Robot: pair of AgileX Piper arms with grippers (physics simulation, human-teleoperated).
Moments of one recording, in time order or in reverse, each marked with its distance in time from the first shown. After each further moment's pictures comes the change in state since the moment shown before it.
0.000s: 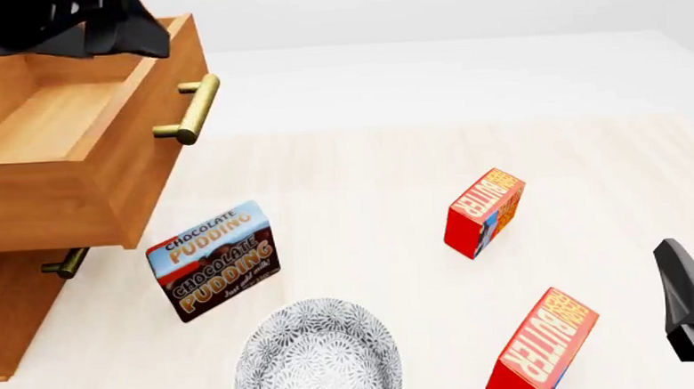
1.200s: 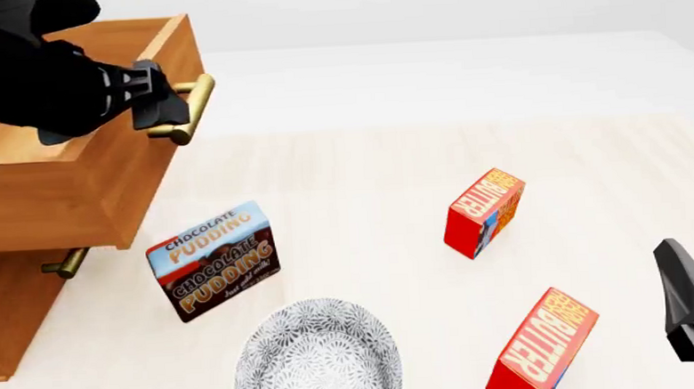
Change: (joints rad) left arm 0.051 -0.012 0.305 -0.239 -0.165; right arm 0.000 0.000 0.000 0.000 0.000
